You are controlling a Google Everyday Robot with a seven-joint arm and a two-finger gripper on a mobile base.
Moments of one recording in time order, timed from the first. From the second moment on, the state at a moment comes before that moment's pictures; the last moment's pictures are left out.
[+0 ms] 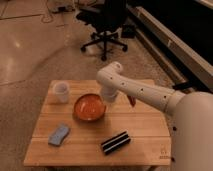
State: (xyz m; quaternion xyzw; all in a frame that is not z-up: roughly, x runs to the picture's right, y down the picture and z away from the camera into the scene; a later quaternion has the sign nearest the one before) arm 0.021 0.092 0.843 -0.29 -0.17 -0.40 0.85
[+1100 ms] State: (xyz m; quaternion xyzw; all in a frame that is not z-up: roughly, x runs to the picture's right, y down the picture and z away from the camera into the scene) arm 0.000 0.087 0.852 -0.28 -0.16 -0.42 0.85
